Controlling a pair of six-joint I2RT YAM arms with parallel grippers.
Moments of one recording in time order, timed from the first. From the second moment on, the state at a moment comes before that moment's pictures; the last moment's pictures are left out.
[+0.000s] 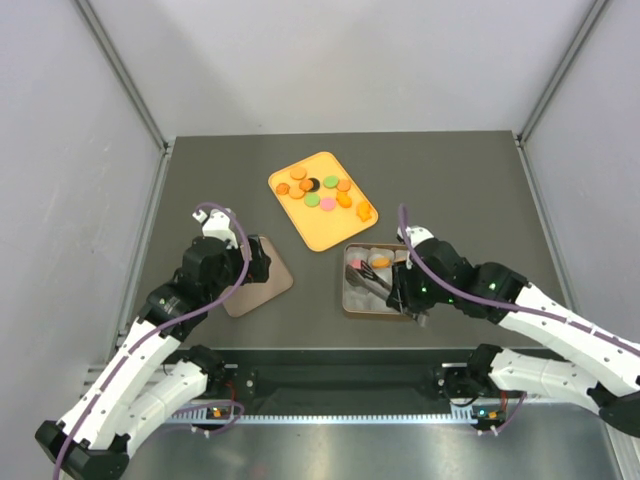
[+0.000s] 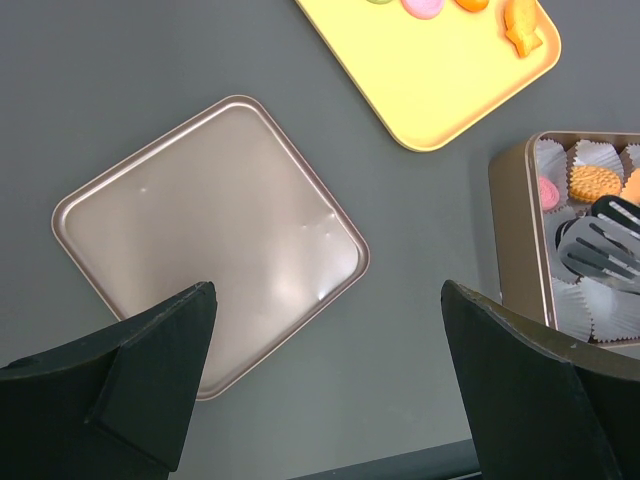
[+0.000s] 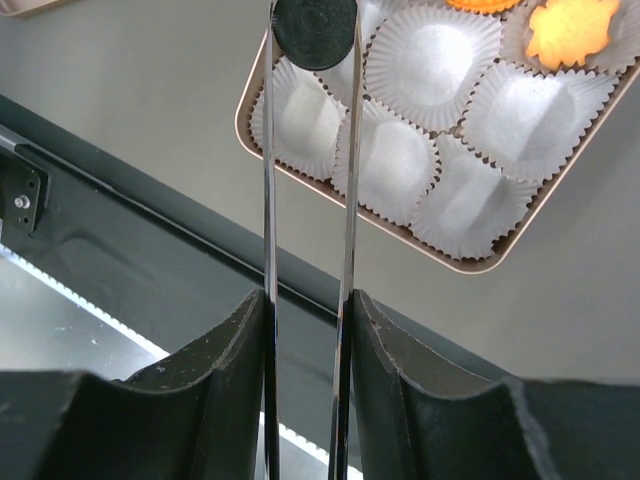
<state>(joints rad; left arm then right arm) -0.50 0.68 0.75 -0.60 -0.21 -0.40 0.92 0.91 0.91 -0.86 0.07 0.57</state>
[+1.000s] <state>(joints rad) -0.50 0.68 0.75 -0.60 -0.21 -0.40 0.94 0.95 0.89 -0.81 0.11 0.60</state>
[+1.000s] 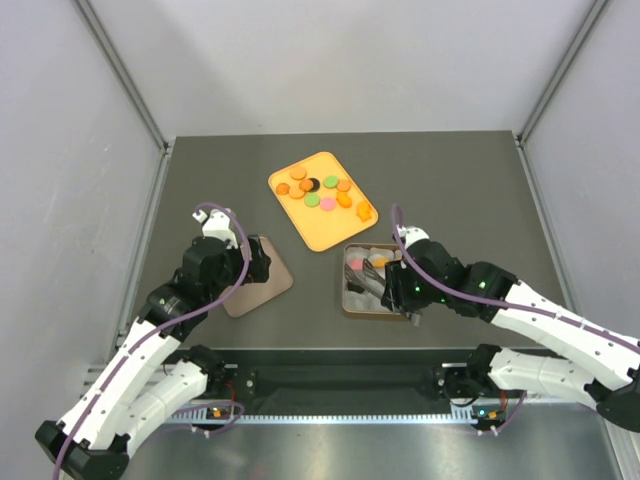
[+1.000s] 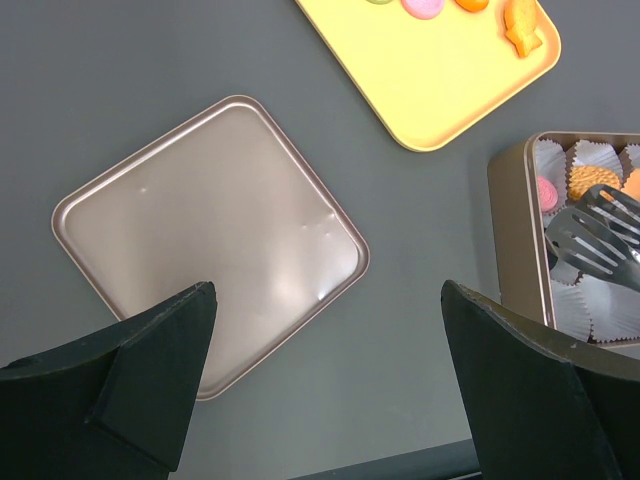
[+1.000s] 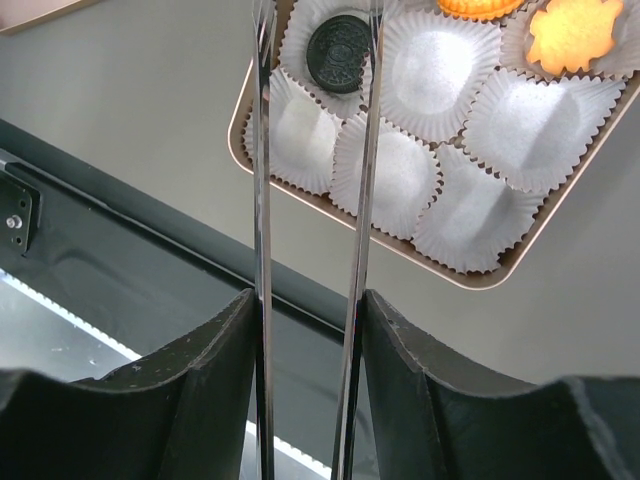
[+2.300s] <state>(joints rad) -0.50 0.68 0.75 -0.60 -0.23 -0.41 0.71 1.79 1.51 -0.67 0.09 0.31</state>
